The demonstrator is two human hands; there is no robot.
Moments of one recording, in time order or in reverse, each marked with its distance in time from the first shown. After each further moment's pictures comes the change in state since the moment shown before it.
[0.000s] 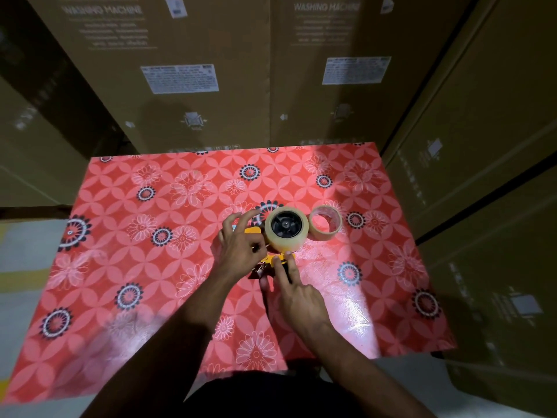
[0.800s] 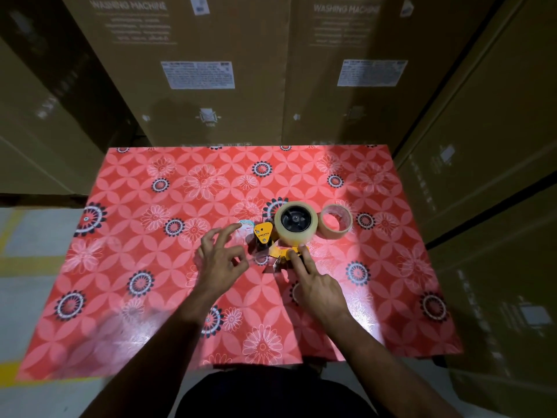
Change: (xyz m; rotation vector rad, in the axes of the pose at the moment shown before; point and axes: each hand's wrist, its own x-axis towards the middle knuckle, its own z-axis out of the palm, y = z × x) left_hand -0.048 -0.062 -0.007 -0.056 0.096 -0.053; right_hand 0.006 0.023 -0.007 -0.047 -0.303 0.051
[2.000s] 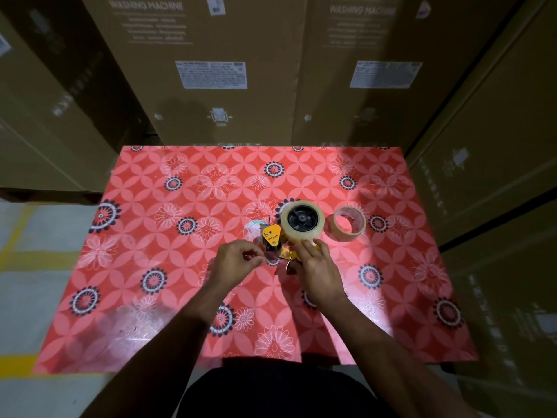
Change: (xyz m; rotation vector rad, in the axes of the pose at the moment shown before) left_hand 0.009 0.004 -0.010 -0.242 -0.101 -0.053; right_hand 0.051 -0.006 0.019 0.186 0.271 -0.040
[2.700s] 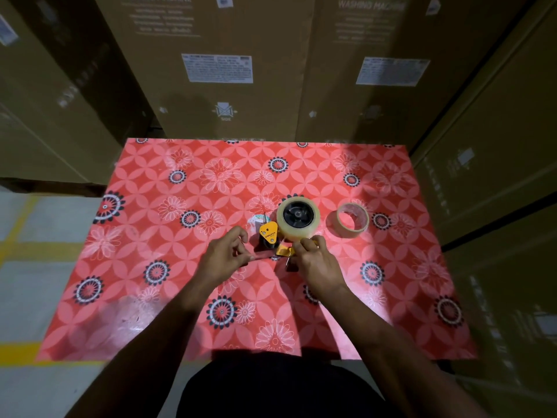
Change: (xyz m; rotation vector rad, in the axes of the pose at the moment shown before) left_hand -0.015 -0.011 -0.029 -0.125 -0.074 -0.062; right_hand 0.007 -0.002 0.003 -0.183 0.002 -0.114
